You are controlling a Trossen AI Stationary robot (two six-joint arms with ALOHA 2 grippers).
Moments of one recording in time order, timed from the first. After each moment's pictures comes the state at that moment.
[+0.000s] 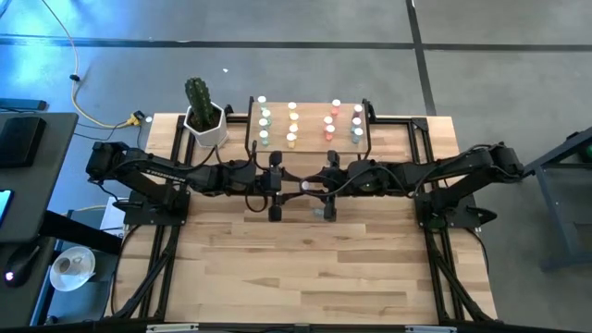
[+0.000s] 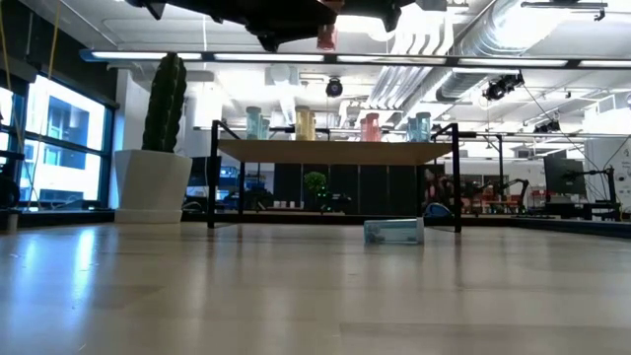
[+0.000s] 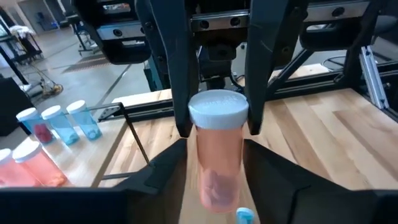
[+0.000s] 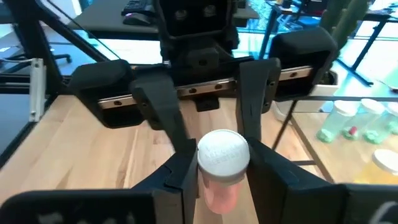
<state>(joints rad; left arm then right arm) 0.06 1.41 0.87 0.33 -0.12 0.19 0.12 1.39 1.06 0.02 0.19 -0.03</state>
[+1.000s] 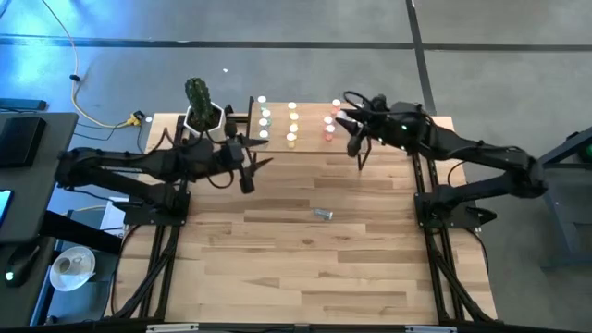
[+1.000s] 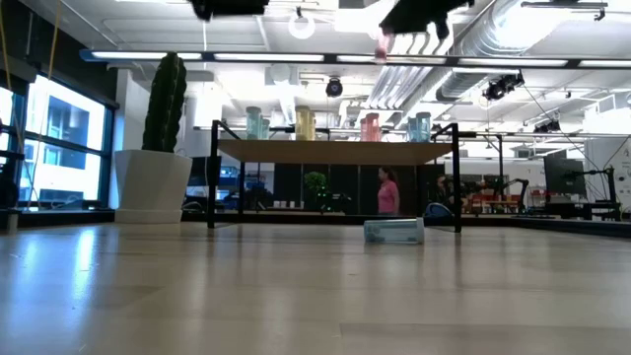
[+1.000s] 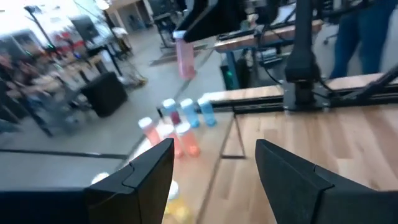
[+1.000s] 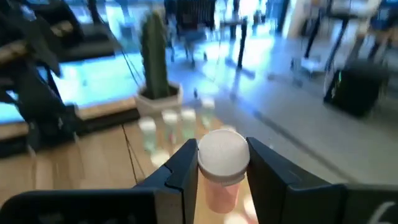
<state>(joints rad) 0.13 1.02 0.86 0.00 -0.38 0.26 -0.30 1.11 1.06 -0.13 0.23 -0.02</state>
